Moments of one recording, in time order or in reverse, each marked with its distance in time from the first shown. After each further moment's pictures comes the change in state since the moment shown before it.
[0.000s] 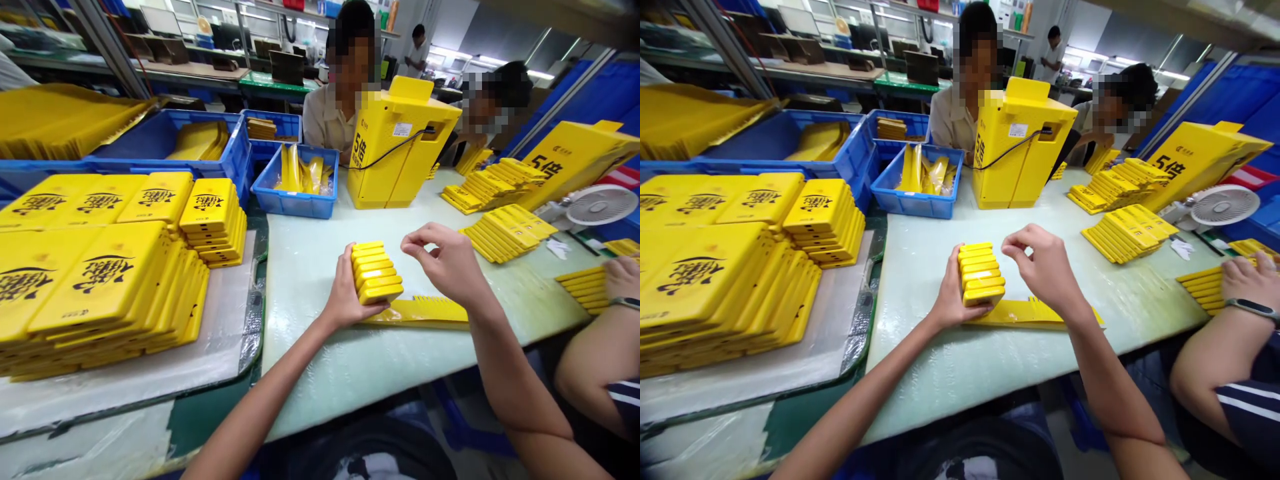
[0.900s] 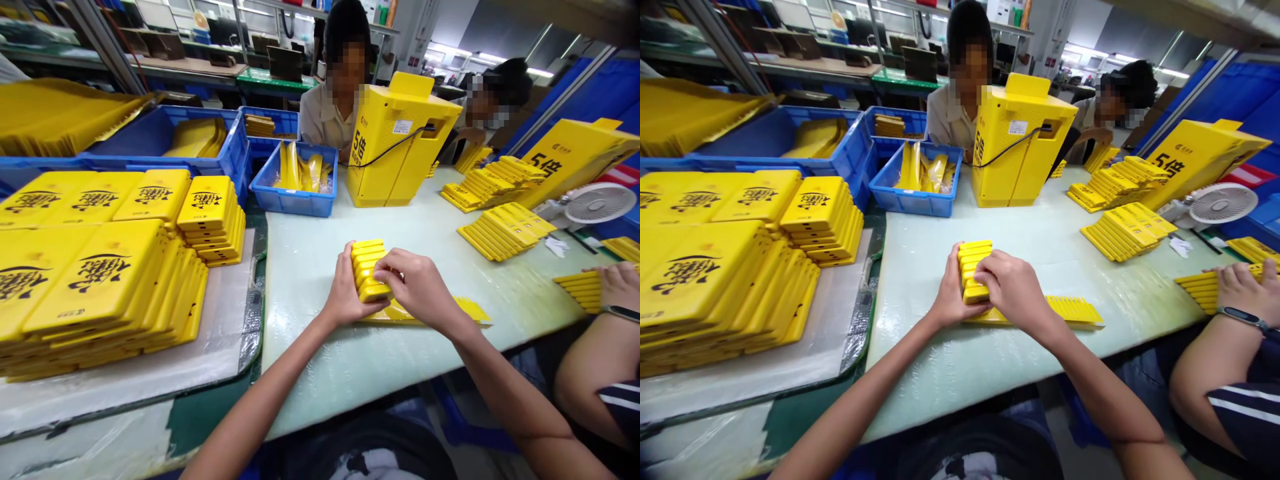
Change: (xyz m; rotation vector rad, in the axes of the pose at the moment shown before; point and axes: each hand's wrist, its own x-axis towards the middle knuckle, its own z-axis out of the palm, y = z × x) left_hand 0.001 0.005 -0.002 0.044 -0.030 -0.040; right_hand -0.020 -0.014 0.033 -0.060 -0.229 -0.061
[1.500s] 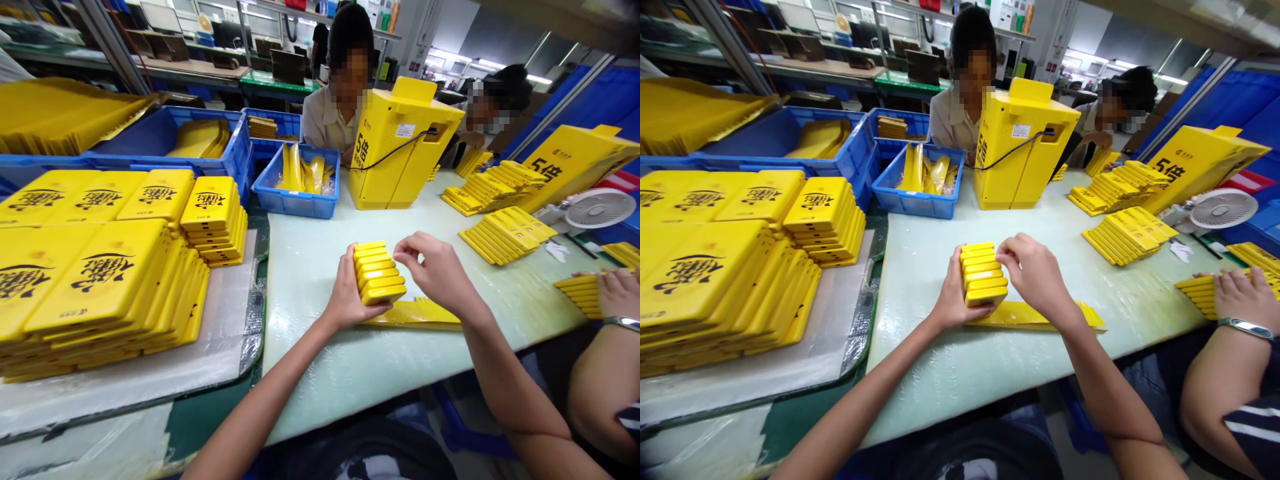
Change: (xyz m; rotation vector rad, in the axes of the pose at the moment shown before) left_hand 0.000 0.000 -0.001 -0.006 0.004 0.013; right_hand 0.013 0.004 -0.022 -0.004 0.127 0.103
